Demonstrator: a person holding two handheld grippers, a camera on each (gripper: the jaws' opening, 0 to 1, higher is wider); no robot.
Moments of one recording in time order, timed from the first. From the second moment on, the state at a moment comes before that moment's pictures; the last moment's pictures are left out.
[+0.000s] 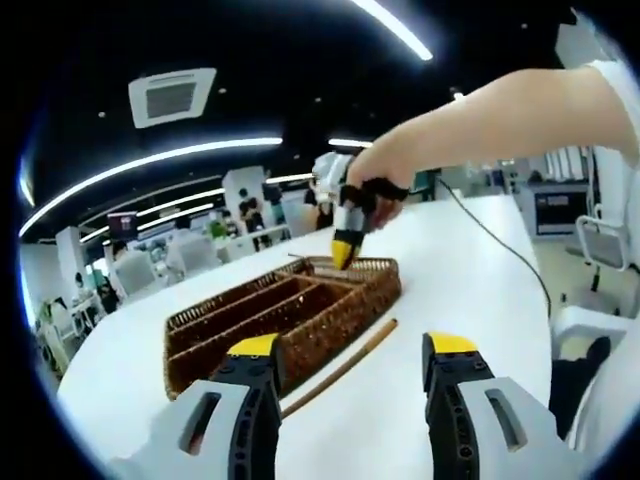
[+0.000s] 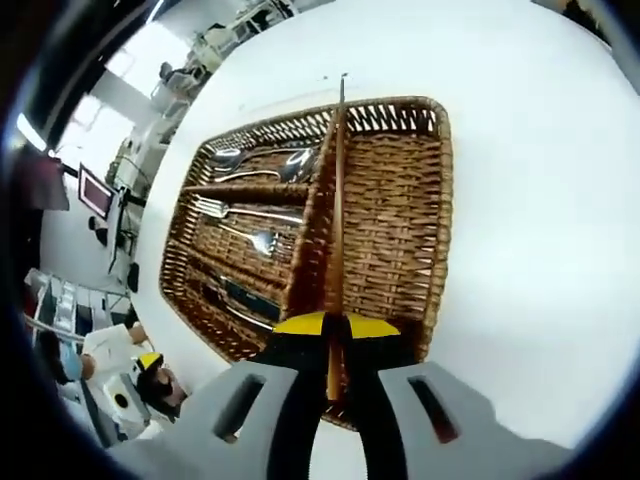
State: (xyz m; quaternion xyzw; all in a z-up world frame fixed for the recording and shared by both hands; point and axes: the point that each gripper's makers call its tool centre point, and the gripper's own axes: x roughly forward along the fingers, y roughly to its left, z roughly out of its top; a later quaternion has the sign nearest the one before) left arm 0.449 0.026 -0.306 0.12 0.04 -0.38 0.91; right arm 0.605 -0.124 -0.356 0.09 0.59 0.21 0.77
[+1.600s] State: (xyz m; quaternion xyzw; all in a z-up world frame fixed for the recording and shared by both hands) left arm 0.445 0.036 -0.306 0.12 0.07 -0.39 0.91; right arm 0.595 -0.128 -0.394 0.06 0.64 0.14 0.75
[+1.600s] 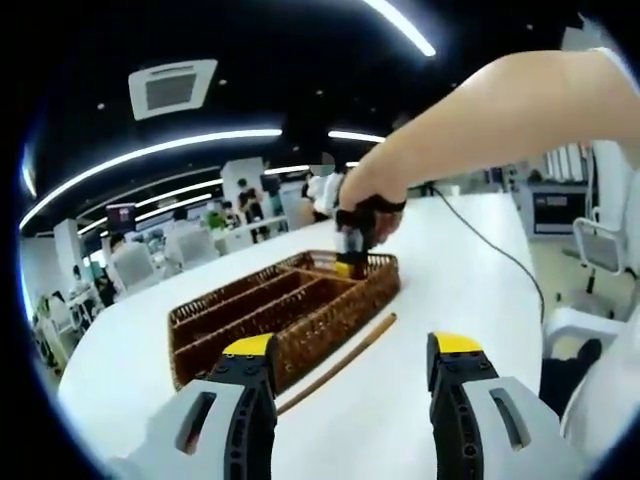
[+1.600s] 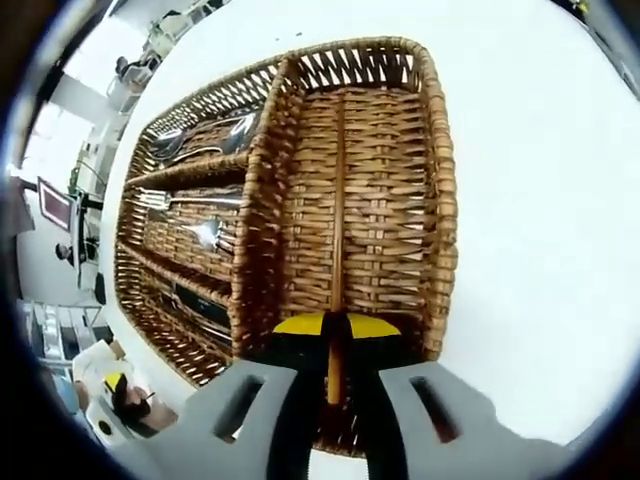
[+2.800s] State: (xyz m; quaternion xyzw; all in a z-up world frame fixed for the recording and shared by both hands) left arm 0.440 0.035 -0.311 0.12 0.08 -0.39 0.91; right arm 0.619 -0.137 -0.388 0.05 0.61 0.10 0.79
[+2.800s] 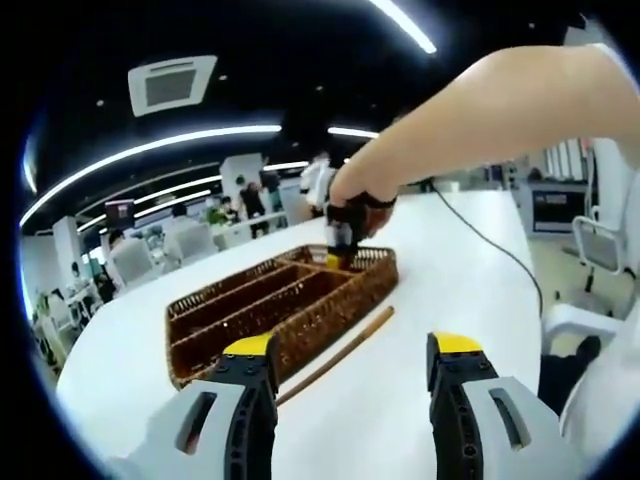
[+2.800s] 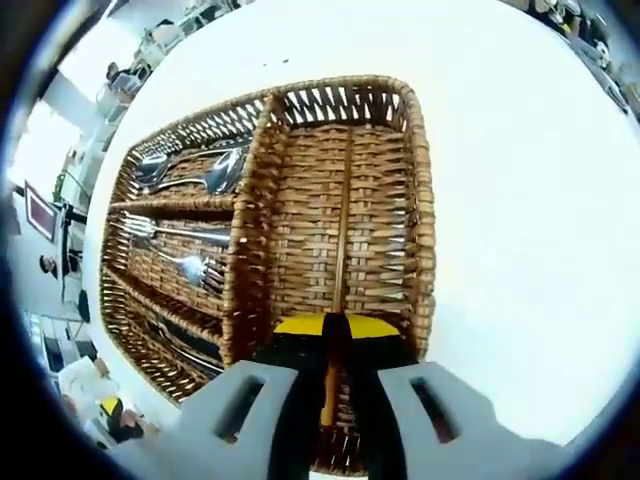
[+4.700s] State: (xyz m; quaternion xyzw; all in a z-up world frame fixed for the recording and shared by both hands) left arm 0.456 0.052 -0.327 0.14 0.11 -0.36 0.92; right arm 0.599 -0.103 -0.341 -0.14 0.48 0.35 0.79
